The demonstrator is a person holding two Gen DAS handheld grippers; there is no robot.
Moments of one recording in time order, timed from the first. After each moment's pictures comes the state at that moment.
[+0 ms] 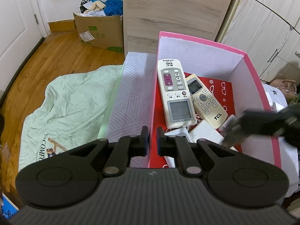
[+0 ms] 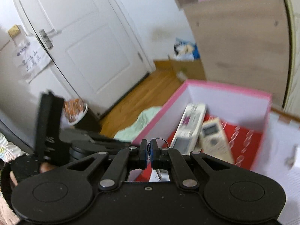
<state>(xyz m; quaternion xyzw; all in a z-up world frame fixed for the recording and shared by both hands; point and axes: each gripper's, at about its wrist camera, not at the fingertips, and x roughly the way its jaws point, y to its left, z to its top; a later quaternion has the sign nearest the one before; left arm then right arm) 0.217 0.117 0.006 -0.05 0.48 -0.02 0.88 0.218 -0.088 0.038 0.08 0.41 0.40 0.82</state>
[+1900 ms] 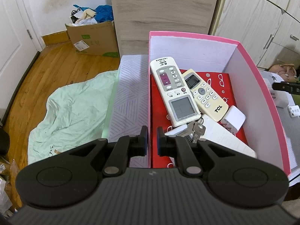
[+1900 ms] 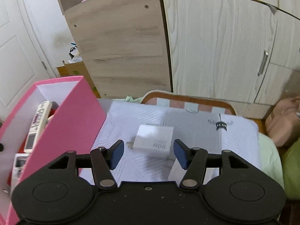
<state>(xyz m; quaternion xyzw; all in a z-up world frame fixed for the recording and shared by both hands) 0.216 0.112 0.006 0.01 0.47 -0.04 0.88 0.278 -0.272 -0.028 0.04 0.41 0.13 0.90</state>
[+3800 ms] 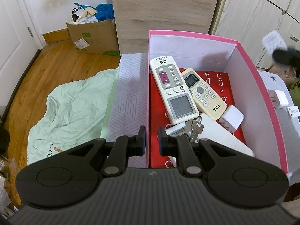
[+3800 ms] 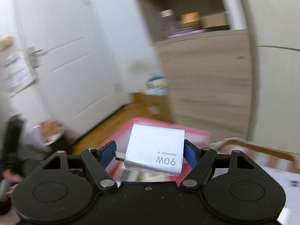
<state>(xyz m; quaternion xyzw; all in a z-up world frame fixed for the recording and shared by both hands) 0.211 0.109 0.007 0.00 0.47 -0.04 0.88 0.245 -0.169 0.056 0.06 0.29 0.38 0.87</state>
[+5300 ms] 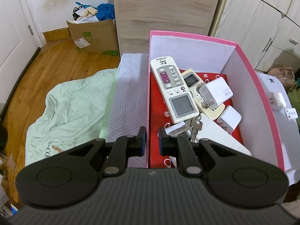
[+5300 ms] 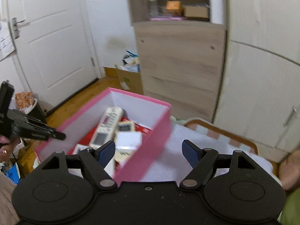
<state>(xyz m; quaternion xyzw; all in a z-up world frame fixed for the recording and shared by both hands) 0.208 0.112 0.009 -0.01 0.47 -0.04 0.88 0.202 -0.233 0.069 -0.02 0.36 0.24 0.90</state>
